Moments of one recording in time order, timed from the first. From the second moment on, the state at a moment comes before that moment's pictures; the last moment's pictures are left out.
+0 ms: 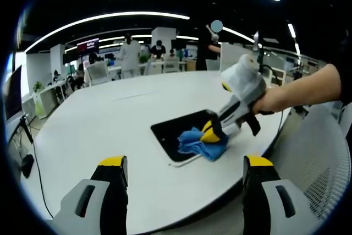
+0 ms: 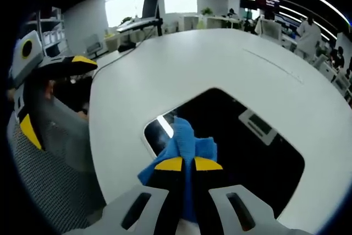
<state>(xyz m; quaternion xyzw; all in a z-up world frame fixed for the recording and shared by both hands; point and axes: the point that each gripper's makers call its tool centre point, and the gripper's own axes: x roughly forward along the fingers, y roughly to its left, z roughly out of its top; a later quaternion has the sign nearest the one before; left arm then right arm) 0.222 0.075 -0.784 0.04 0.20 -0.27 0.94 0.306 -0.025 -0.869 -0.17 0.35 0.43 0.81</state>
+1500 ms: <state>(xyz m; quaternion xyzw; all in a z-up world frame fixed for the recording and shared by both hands) 0.222 0.075 -0.786 0.04 0.21 -0.27 0.94 0.338 -0.051 -0.869 -0.17 0.35 0.39 0.84</state>
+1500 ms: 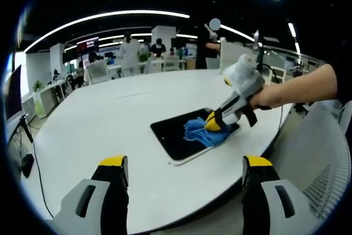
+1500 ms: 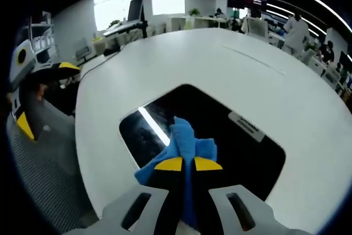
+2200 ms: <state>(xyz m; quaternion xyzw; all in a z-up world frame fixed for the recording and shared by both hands) 0.222 0.075 -0.787 0.04 0.21 -0.27 0.94 0.393 -0.050 -0.870 -0.16 0.35 0.35 0.86</state>
